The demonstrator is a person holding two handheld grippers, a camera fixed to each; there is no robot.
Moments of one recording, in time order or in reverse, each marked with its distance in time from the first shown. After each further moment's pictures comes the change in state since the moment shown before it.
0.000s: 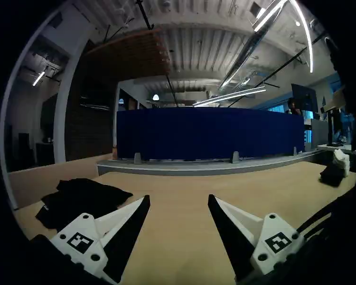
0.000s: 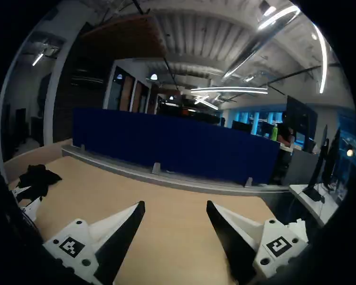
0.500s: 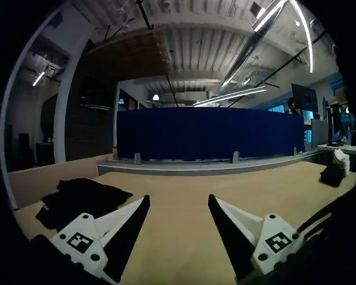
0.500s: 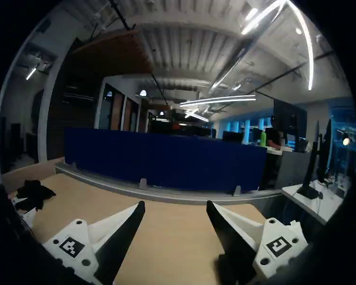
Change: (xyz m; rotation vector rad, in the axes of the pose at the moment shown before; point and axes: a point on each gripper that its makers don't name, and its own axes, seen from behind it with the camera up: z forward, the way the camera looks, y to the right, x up) left arm -0.002 0.000 0.000 0.001 0.000 0.000; right arm 0.007 0.062 -0.018 -0.051 0.115 0.073
